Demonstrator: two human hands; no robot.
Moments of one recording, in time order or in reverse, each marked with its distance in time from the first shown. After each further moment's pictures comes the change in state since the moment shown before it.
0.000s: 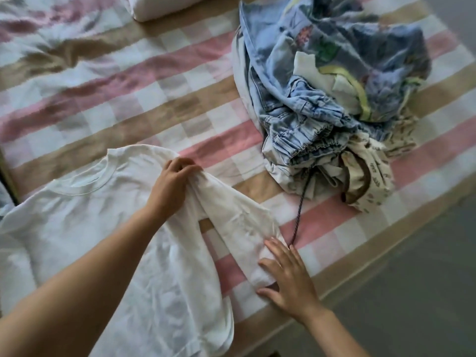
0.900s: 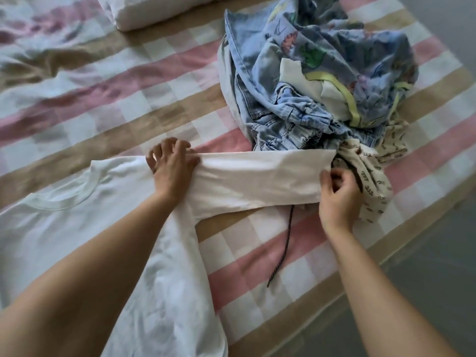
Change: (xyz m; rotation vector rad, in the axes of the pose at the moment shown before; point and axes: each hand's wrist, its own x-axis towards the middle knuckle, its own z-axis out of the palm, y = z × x) left_hand 0.062 0.018 0.030 0.114 0.135 -0.351; right_hand 0.112 0.078 -0.096 0.428 0.776 0.837
